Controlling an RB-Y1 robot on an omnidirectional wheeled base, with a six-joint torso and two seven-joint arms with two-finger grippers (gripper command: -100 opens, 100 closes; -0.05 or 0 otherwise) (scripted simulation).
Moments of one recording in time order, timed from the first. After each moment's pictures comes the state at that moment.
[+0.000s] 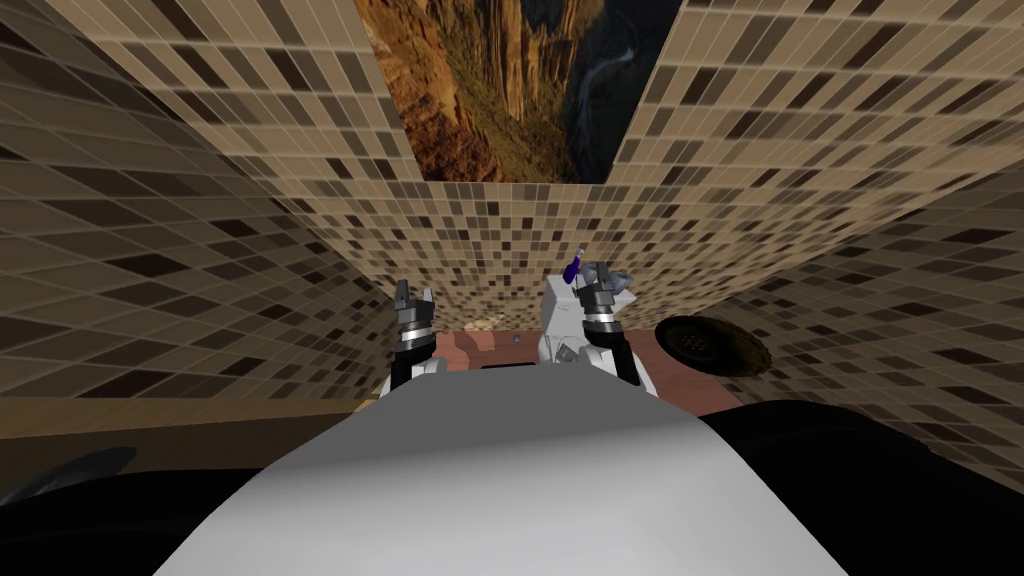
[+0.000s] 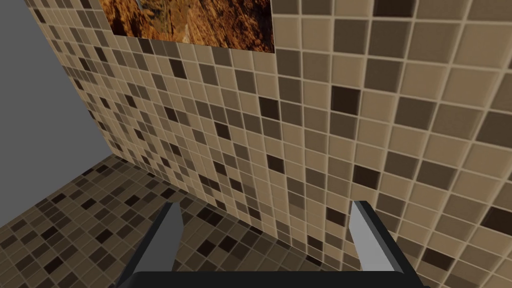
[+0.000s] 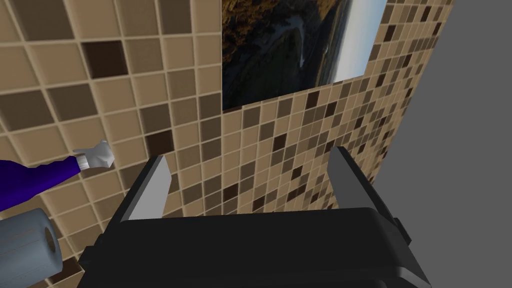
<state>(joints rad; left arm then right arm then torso) 0.53 -0.03 0.01 -2.20 0.02 -0.46 0.04 0.52 -0.16 -0.03 -2.35 -0.06 -0.33 -0.04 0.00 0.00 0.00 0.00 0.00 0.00</state>
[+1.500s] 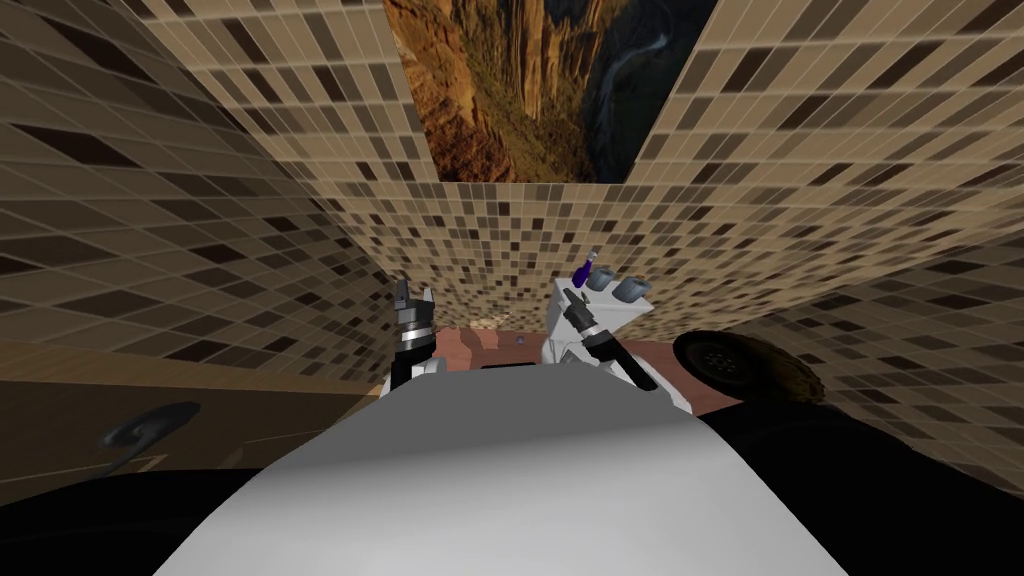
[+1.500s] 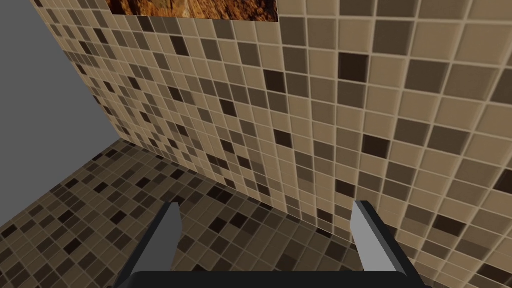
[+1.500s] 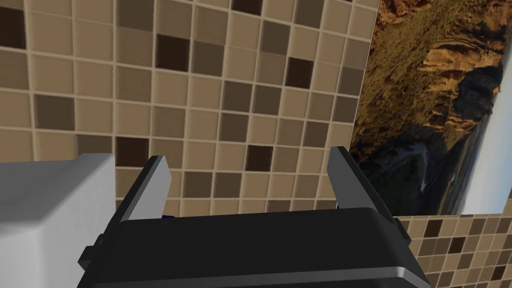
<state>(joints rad) 0.53 -0.03 0.01 -2.20 0.02 -0.46 0.04 0.64 -0.60 0.09 -2.29 -0.20 -0.19 -0.03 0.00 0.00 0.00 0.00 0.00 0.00</state>
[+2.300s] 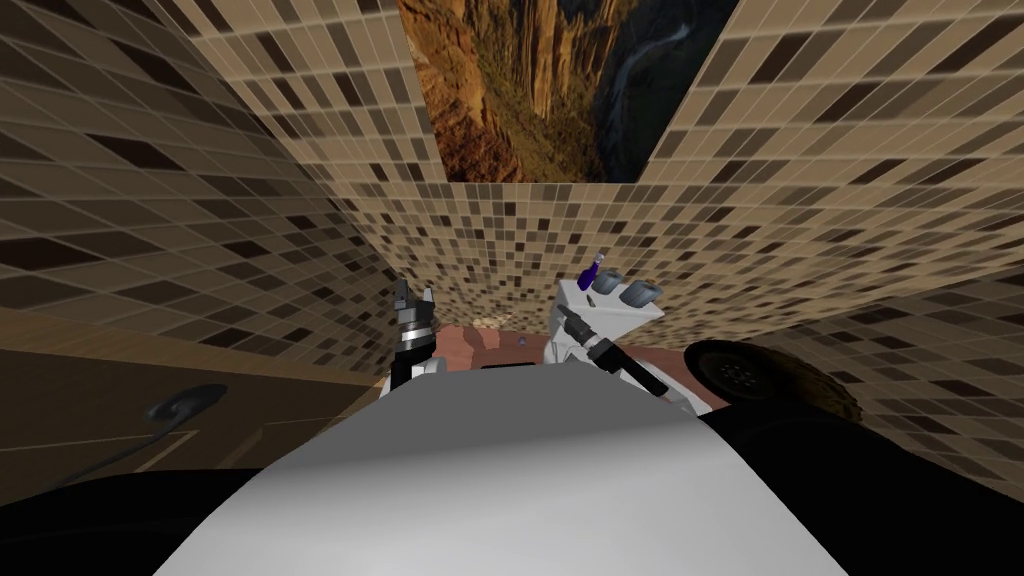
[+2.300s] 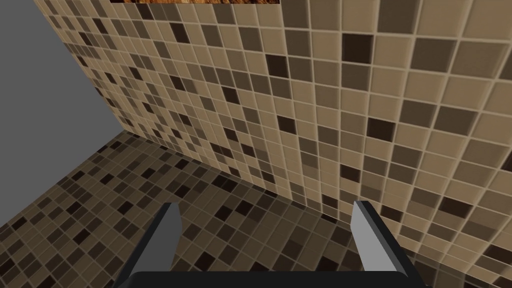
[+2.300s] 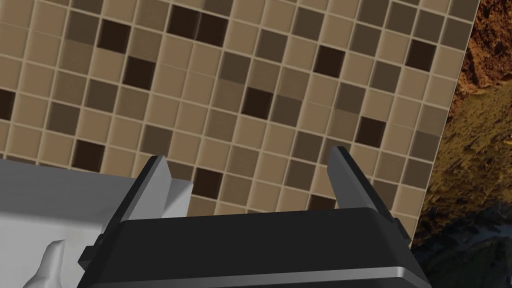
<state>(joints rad) 0.53 -0.03 0.01 -2.20 0.02 -0.46 0.04 0.71 -0.82 0.14 -2.26 -0.28 -0.11 -0.03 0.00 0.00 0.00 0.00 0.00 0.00</state>
